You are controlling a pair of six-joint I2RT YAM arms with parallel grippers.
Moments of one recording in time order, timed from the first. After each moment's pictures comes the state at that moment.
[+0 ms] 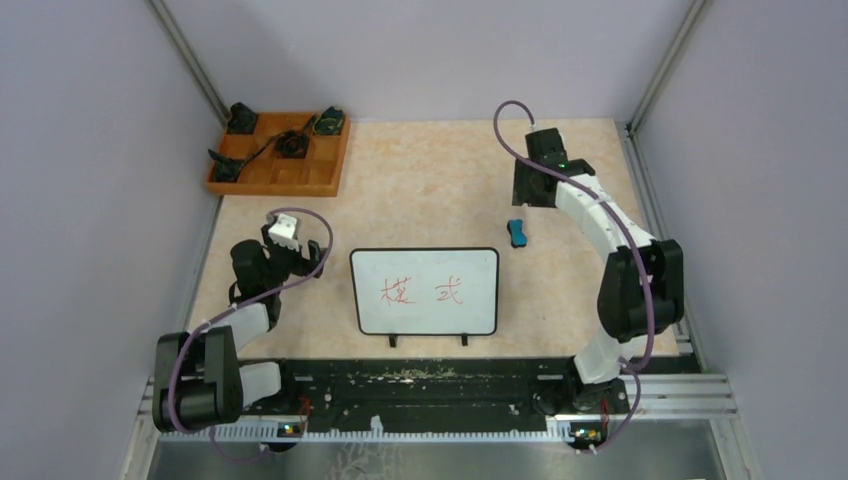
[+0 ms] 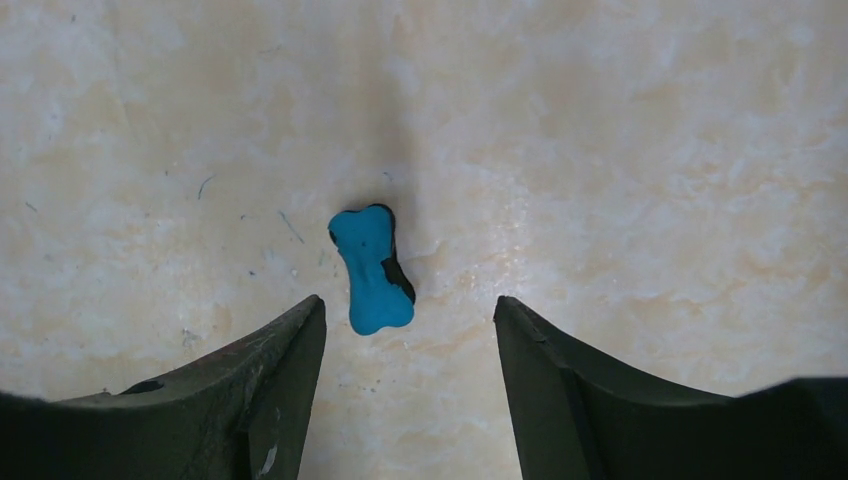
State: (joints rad) left arm 0.12 1.20 0.25 0.65 0.46 0.17; right arm 0.24 1.61 1.34 -0.63 0.26 0.26
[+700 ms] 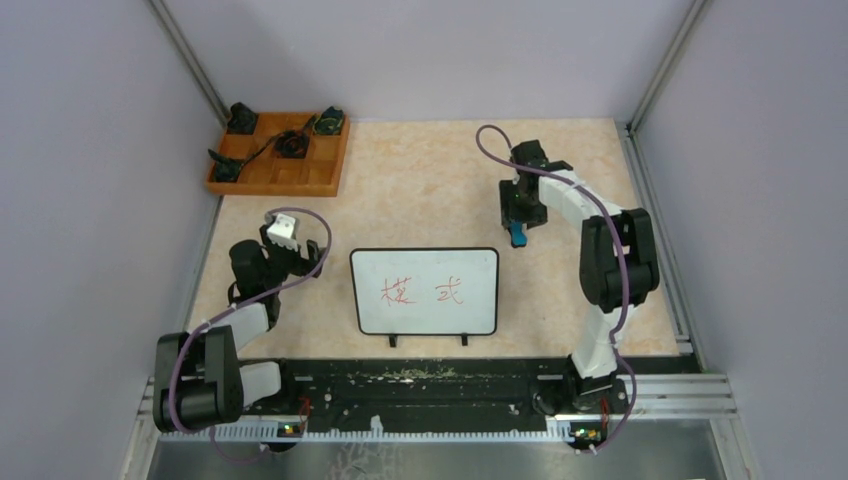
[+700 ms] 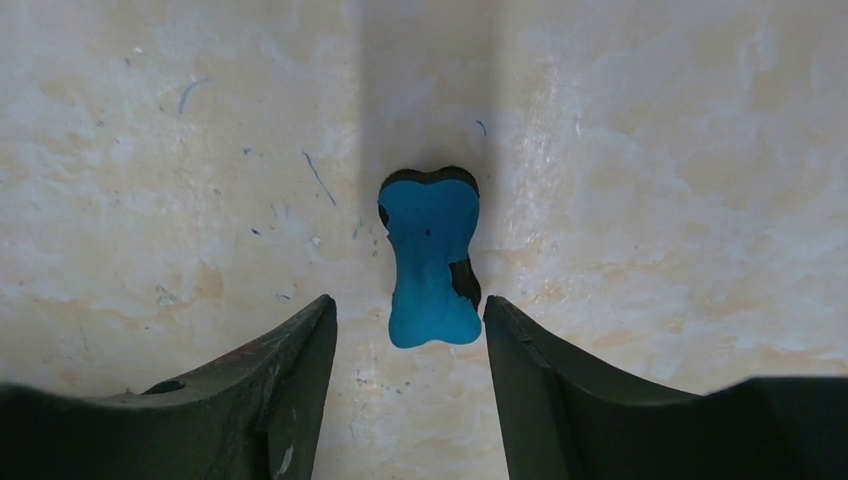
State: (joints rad) left arm 0.13 1.20 0.25 0.65 0.46 0.17; right arm 0.25 1.86 1.40 -0.70 0.04 0.18
